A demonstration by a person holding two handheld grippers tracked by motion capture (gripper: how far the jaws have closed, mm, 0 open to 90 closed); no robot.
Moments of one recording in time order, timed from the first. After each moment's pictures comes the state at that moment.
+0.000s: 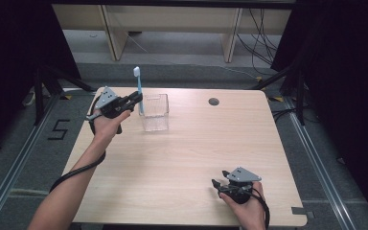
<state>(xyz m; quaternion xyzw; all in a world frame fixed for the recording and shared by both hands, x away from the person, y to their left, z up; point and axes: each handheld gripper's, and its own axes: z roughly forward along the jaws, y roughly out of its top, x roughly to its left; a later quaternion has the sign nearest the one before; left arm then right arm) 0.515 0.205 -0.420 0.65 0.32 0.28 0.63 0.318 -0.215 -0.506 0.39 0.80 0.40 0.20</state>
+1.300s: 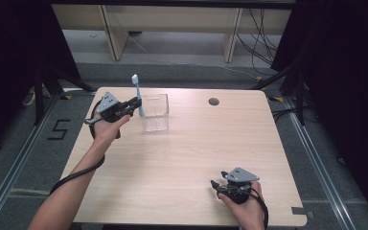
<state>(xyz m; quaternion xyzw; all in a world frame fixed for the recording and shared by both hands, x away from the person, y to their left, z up) 0.512 0.209 -0.437 0.66 0.33 0.27 0.61 0.320 -0.212 -0.509 0.39 0.81 0.39 0.20</state>
